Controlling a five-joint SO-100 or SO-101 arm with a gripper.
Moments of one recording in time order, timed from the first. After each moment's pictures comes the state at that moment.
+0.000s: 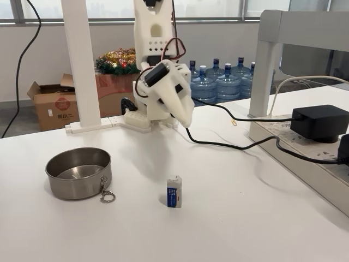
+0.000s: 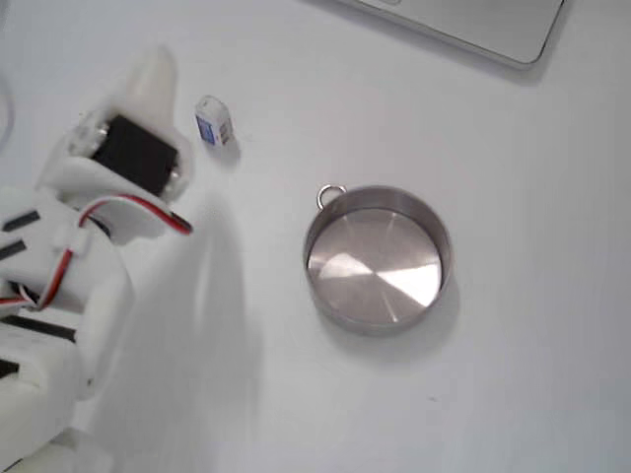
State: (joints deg) arm 11.7 114.3 179.9 -53.9 41.4
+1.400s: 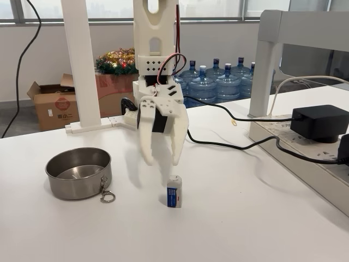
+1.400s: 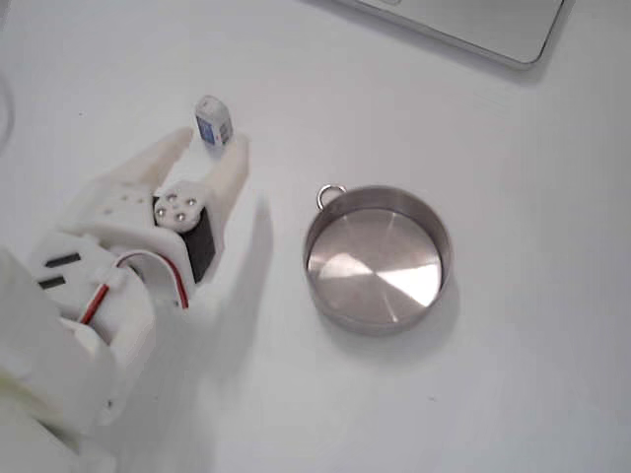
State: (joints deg) arm 13.1 85.3 174.2 -65.9 81.9
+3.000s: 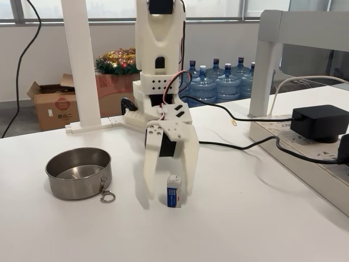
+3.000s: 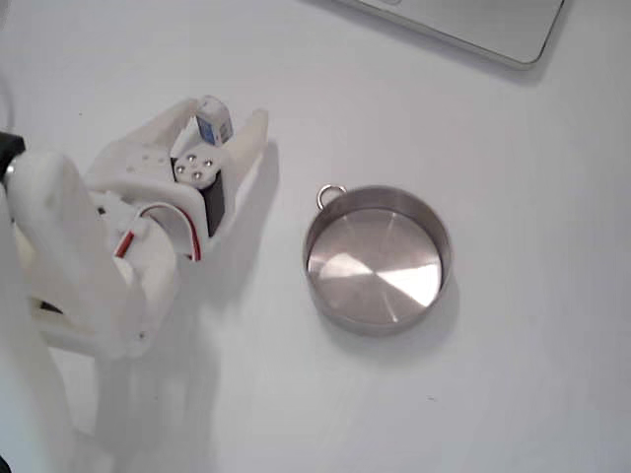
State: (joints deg) arm 11.2 65.3 155.2 -66.3 84.6
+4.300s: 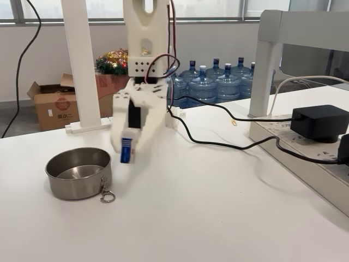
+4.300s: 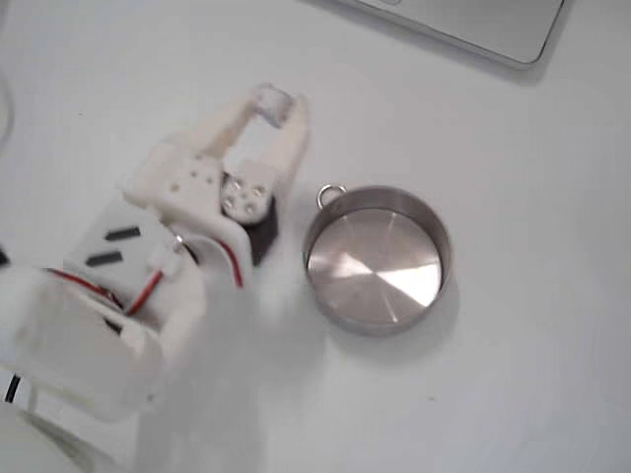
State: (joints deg) arm 25.8 85.6 168.5 -72.0 84.6
